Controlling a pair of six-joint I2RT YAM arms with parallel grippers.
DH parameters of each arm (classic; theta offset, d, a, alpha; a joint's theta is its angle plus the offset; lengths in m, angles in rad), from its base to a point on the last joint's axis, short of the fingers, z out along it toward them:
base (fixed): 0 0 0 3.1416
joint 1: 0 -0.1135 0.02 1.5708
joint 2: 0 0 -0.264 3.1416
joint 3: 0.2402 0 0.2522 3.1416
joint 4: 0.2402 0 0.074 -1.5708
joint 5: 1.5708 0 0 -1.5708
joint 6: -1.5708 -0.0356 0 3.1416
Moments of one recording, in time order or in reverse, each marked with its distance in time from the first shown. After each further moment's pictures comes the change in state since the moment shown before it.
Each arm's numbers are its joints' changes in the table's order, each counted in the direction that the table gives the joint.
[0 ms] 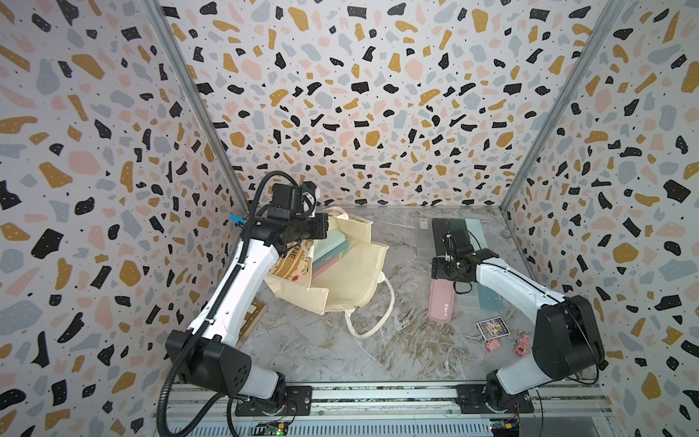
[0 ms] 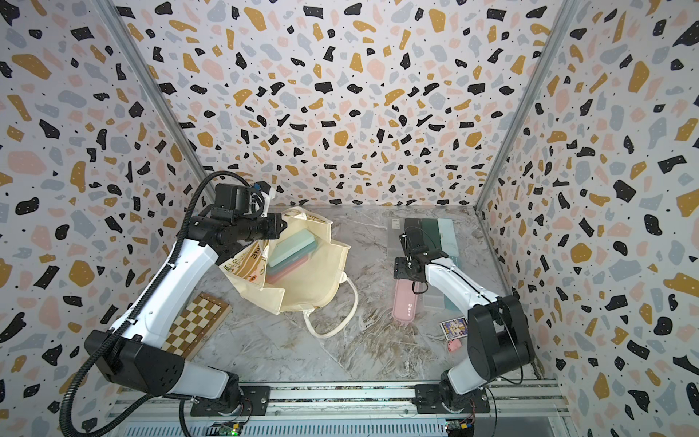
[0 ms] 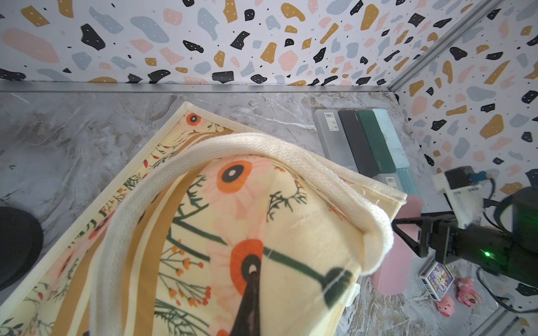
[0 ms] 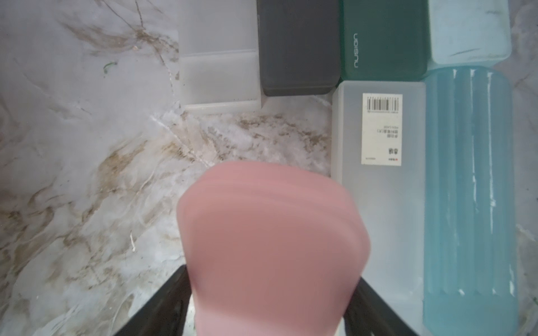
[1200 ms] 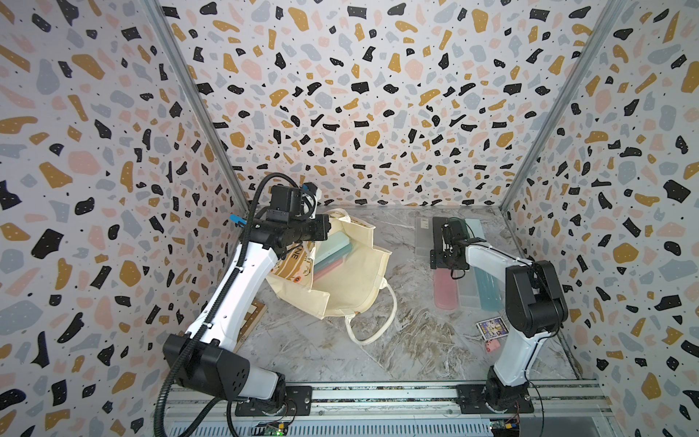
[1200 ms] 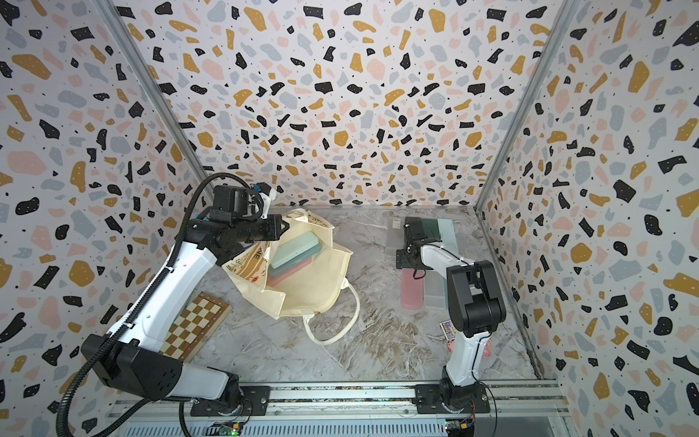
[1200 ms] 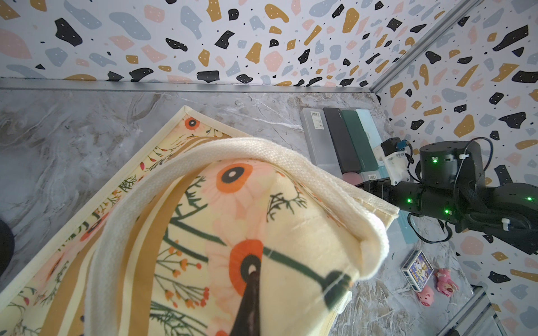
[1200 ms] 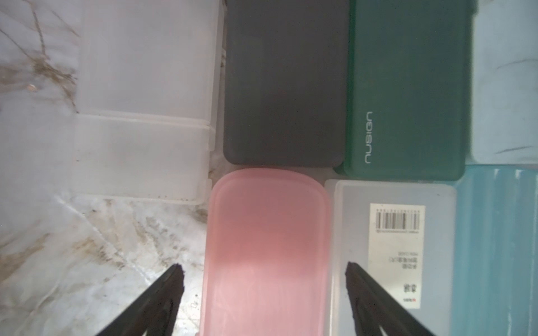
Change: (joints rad) left arm 0.000 -0.019 -0.019 -0.013 0.042 0.012; right arm 0.103 0.273 0.144 -0.119 -0.013 0.154
